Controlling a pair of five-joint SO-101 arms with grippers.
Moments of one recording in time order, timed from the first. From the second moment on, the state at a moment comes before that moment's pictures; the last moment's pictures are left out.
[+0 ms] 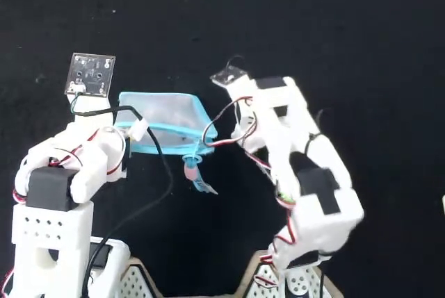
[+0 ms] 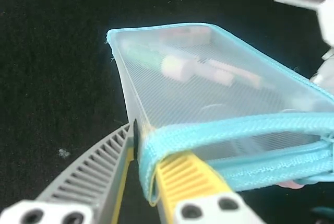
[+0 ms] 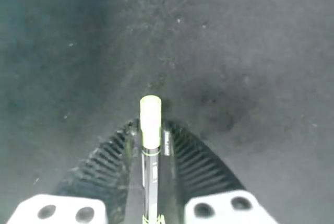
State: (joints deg) left arm 1.1 -57.5 33.1 80.4 -1.5; right arm -10.3 10.7 18.7 72.0 27.4
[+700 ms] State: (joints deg) left arm 1.1 -57.5 33.1 80.4 -1.5; right arm -10.3 -62.1 35.6 74.4 17.5
